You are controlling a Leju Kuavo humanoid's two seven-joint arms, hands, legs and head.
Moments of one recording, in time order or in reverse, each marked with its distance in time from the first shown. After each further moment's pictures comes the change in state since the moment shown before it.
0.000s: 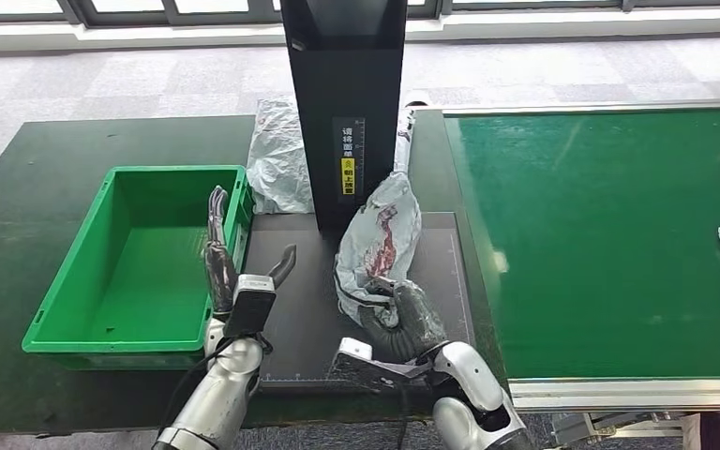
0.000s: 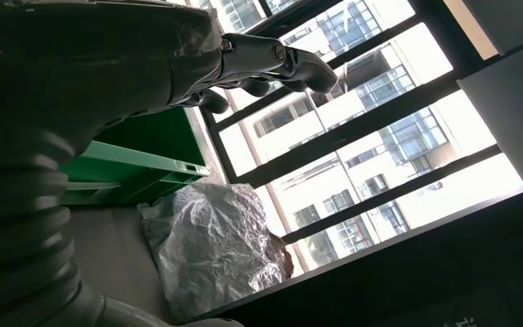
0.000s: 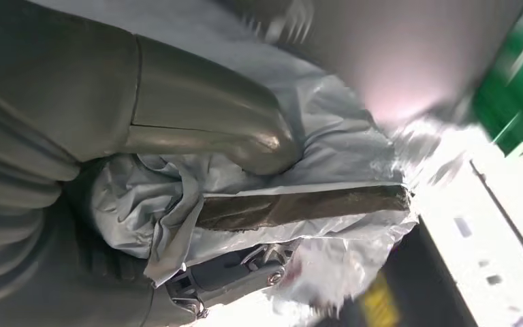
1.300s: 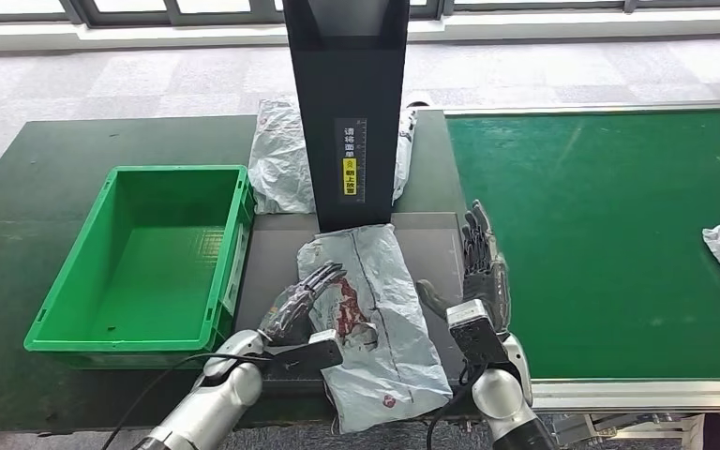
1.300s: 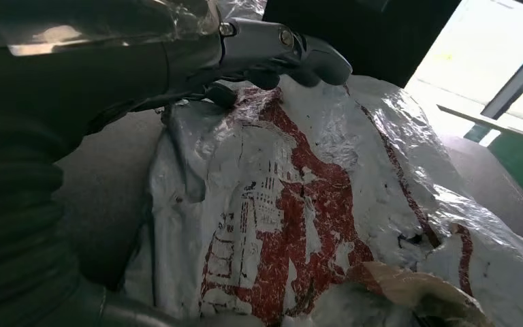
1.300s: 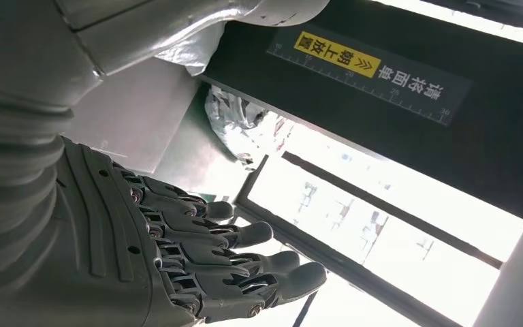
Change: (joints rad) left arm -0.041 0.155 -0.210 0.256 -0.527 -0.560 0.311; right arm -0.005 -0.002 -0.196 0.042 -0.655 -0.299 -0.420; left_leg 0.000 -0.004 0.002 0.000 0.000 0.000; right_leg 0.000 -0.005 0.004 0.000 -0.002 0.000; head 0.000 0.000
